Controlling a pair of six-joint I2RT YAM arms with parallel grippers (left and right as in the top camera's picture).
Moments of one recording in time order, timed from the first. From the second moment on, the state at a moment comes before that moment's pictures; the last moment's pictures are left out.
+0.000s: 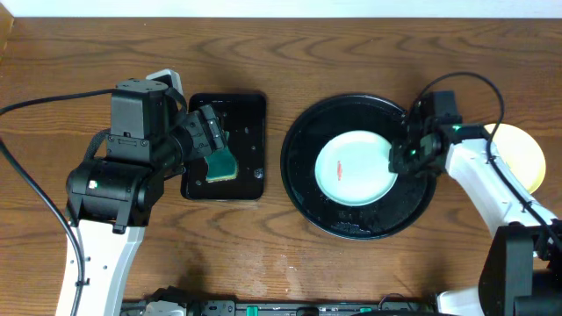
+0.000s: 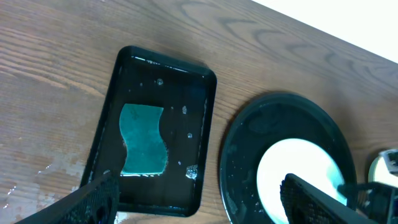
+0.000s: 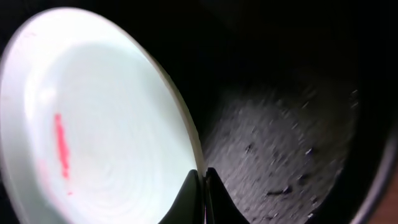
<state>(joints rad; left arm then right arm) -0.17 1.16 1.35 -0.99 0.07 -0.45 0.09 1.63 1.03 -0.75 -0.16 0.22</state>
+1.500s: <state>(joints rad) -0.17 1.49 1.21 -1.01 0.01 -0.45 0.10 1.71 0.89 -0.49 -0.17 0.13</state>
